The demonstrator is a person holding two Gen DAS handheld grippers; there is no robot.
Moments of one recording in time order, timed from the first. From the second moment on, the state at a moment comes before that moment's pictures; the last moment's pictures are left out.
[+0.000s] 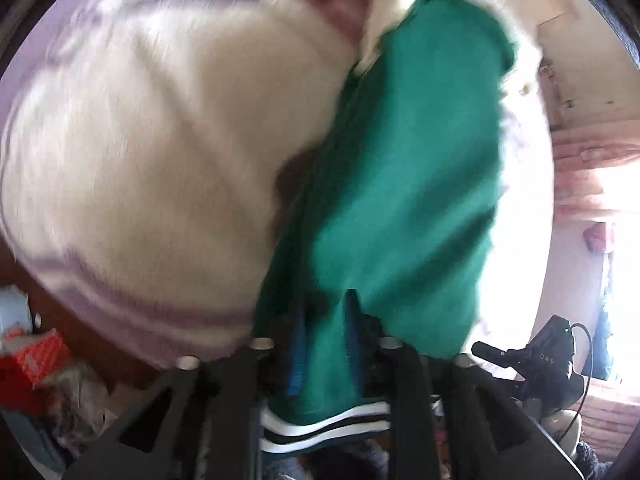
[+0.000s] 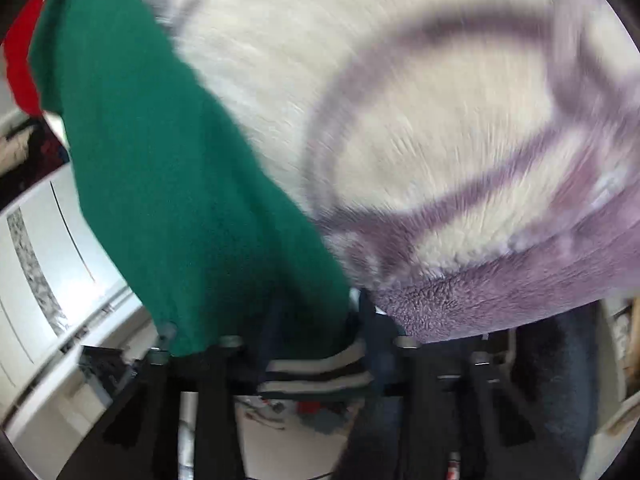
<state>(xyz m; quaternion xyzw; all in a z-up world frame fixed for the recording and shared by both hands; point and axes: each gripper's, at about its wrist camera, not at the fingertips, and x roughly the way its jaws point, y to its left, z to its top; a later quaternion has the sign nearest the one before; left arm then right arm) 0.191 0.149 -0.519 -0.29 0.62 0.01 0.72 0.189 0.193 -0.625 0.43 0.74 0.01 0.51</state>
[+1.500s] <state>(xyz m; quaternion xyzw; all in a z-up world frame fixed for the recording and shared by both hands) 0.589 0.202 -0.593 -0.30 0.57 -0.03 0.76 0.732 0.158 -0.621 0.28 0.67 0.09 0.68</state>
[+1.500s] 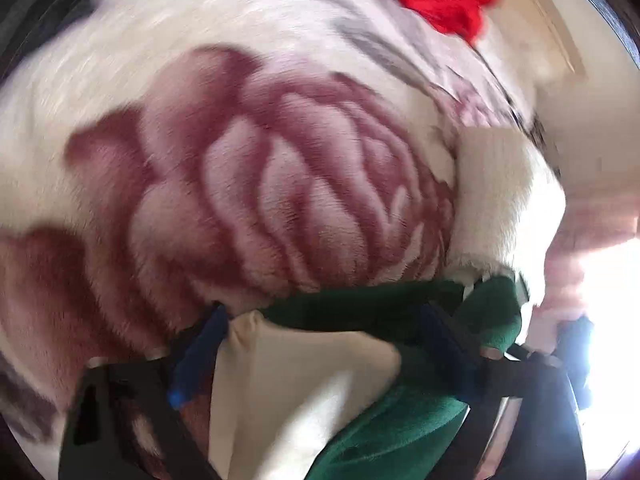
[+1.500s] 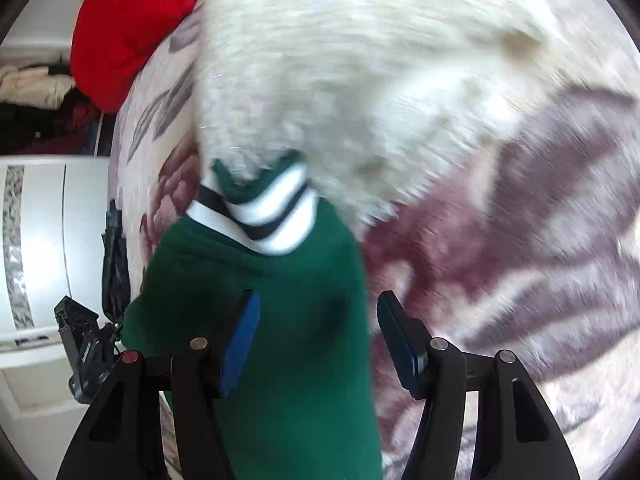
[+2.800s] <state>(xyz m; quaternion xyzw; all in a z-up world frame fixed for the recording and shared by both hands) 0.469 0.224 -0.495 -0.27 0.50 -0.04 0.82 0.614 0.177 -0.603 0.28 0.72 0.16 0.61</state>
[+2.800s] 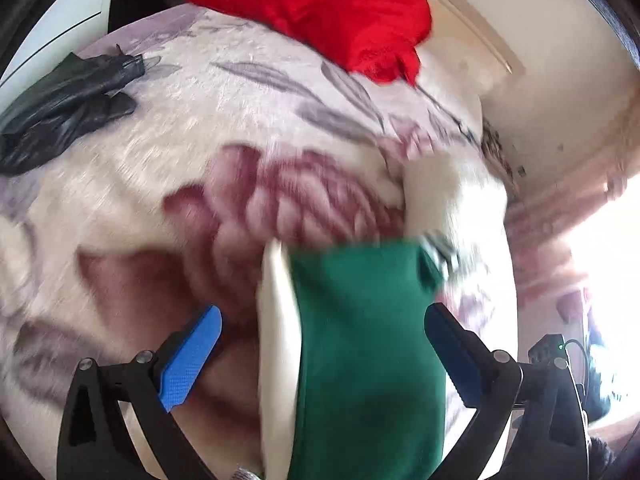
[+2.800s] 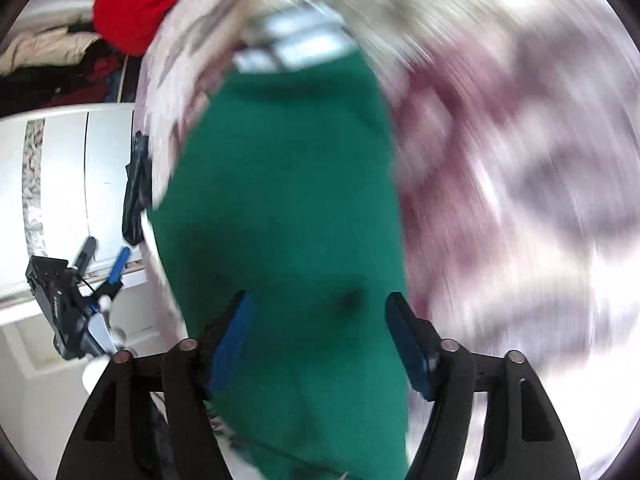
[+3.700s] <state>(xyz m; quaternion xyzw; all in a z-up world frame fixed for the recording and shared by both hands) 0.131 0.151 -0.633 -0.37 0.66 -0.06 0.65 0.255 0.163 -0.684 0.42 0.73 0.17 0.51</state>
